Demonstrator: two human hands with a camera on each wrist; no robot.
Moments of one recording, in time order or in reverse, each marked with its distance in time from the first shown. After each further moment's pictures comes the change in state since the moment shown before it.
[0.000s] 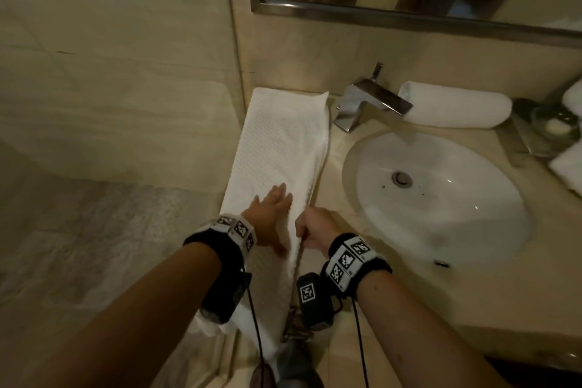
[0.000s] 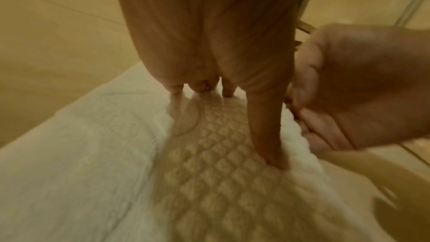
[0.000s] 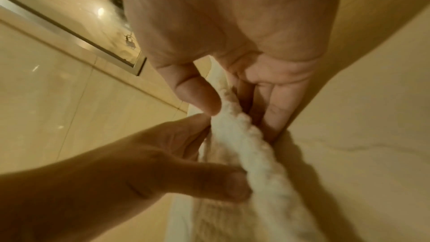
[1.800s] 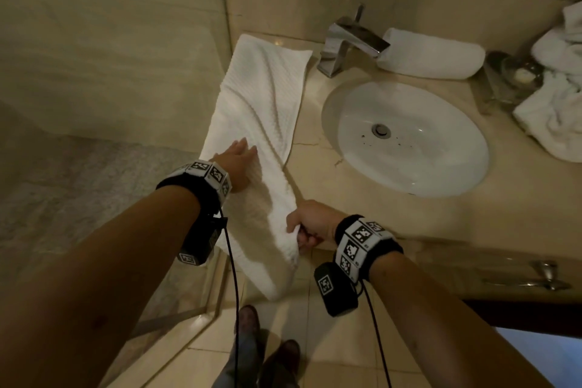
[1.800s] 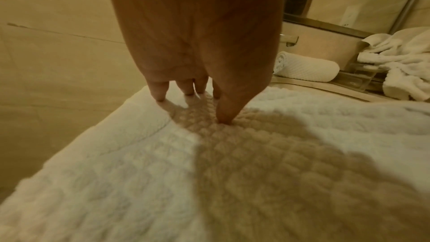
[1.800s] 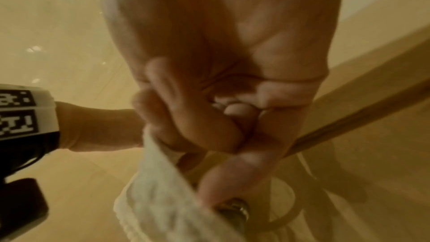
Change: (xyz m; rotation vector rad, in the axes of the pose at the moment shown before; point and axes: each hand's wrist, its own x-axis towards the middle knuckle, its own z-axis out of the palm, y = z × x) left_hand -0.048 0.004 0.039 -0.008 0.071 -0.189; right_hand -0.067 0.107 -0.031 -0.411 -0.259 0.042
